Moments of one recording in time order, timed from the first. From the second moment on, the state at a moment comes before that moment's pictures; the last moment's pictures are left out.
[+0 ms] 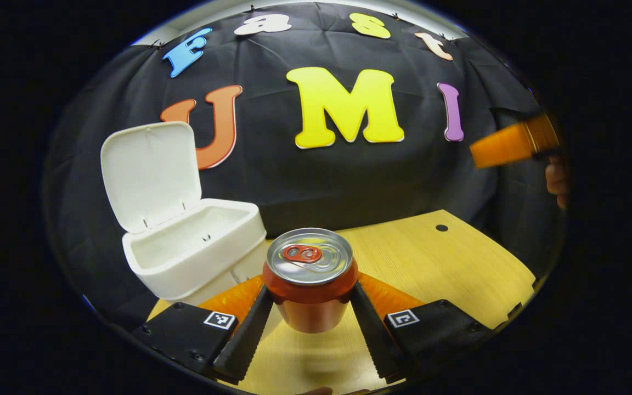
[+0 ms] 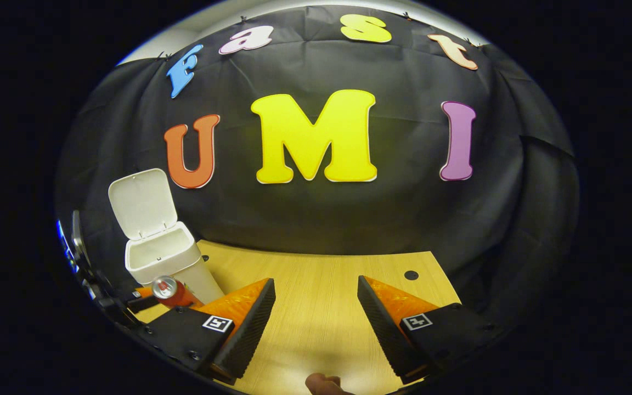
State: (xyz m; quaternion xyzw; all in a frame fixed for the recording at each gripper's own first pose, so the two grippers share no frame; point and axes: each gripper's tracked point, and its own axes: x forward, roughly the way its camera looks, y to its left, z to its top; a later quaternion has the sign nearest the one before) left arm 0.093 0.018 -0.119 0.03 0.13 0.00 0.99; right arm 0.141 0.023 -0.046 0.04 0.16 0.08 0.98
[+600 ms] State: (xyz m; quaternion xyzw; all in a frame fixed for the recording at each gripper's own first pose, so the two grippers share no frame) left arm 0.116 0.142 -0.035 0.01 0.13 0.12 0.98; right arm 0.139 0.038 -0.071 0.08 0.19 0.09 0.97
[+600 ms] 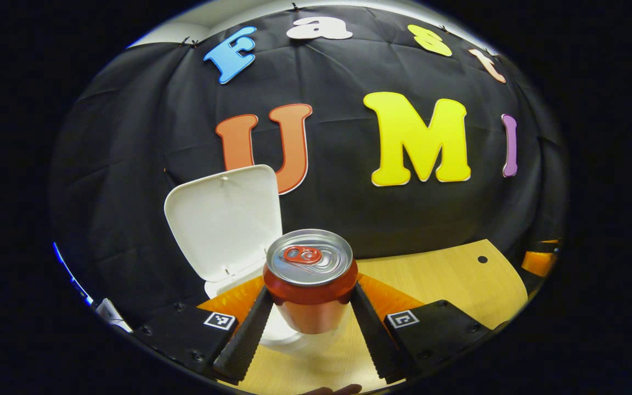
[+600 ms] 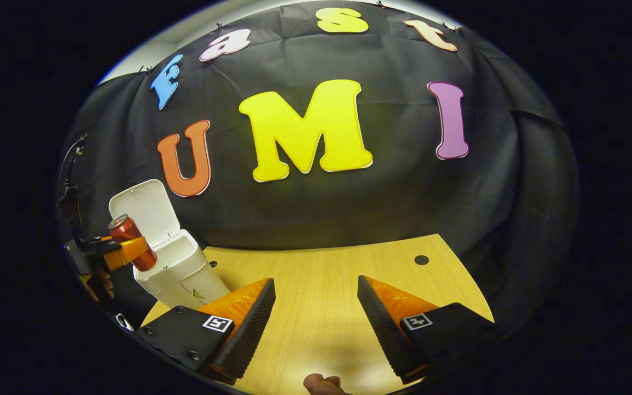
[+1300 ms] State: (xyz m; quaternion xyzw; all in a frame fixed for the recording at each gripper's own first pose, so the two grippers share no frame) left arm 0.155 0.190 -0.068 -0.02 0.16 0.16 0.97; right arm 0.141 0.049 -0.095 0.05 0.22 0.08 0.97
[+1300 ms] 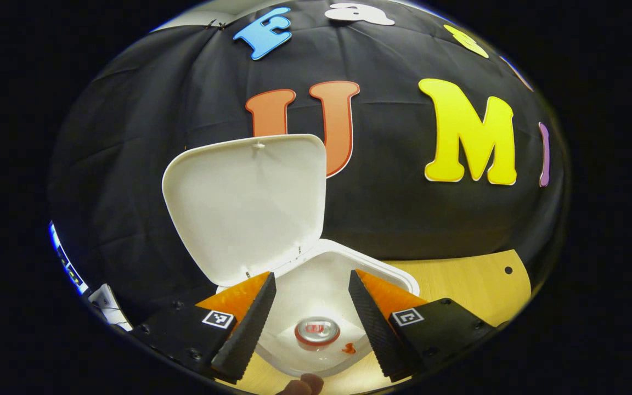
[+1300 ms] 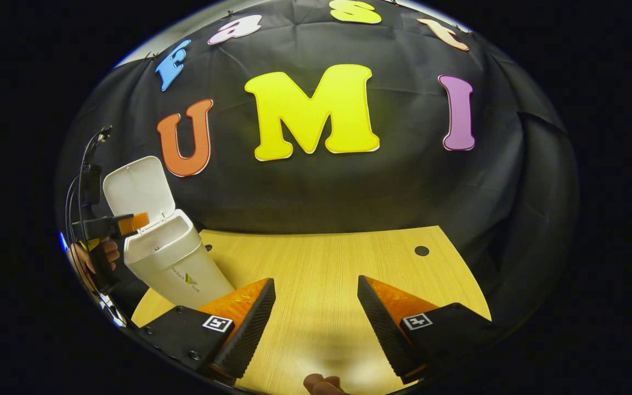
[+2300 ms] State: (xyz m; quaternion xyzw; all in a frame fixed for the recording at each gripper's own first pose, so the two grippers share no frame) left arm 0.166 0.208 0.098 0.01 0.00 0.22 0.98; right arm 0.140 0.046 -0.090 0.06 0.22 0.10 0.97
